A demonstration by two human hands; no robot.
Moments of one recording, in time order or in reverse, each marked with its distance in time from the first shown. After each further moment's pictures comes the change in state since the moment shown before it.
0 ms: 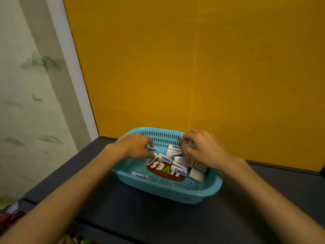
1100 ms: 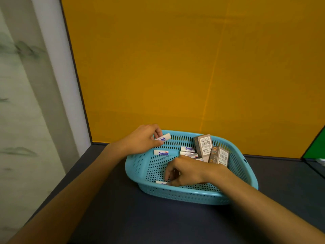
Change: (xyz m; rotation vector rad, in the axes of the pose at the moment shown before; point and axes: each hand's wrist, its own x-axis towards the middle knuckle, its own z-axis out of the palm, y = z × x) left_hand 0.019 -0.077 -0.005 -0.580 0.262 0.377; right_hand 0.051 -0.095 0.074 0.174 -0.564 0.043
